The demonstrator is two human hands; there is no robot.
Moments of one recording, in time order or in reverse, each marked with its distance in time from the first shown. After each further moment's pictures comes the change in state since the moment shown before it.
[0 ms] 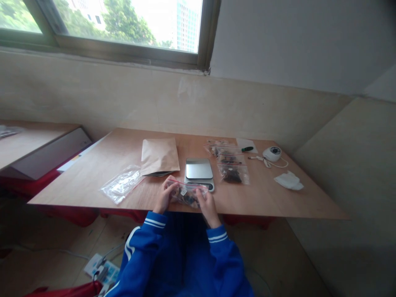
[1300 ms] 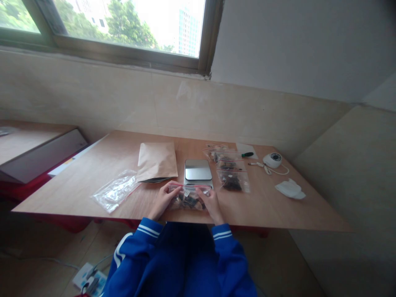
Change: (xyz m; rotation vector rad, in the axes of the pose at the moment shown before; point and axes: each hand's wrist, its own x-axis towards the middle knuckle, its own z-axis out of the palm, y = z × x) left_hand 0.011 0.011 0.004 0.196 -0.050 -0.054; right_hand 0.041 -0.003 -0.013 0.103 -0.014 0.120
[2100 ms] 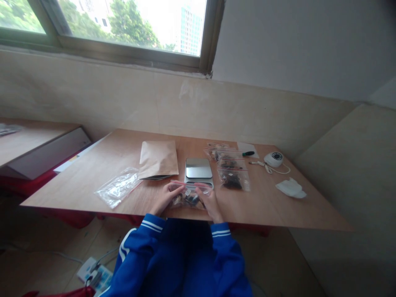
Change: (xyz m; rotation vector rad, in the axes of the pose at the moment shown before) left_hand 0.001 -0.001 0.003 0.059 -0.056 -0.014; right_hand -0.004 0.007 -0.001 0.068 -0.089 -0.026
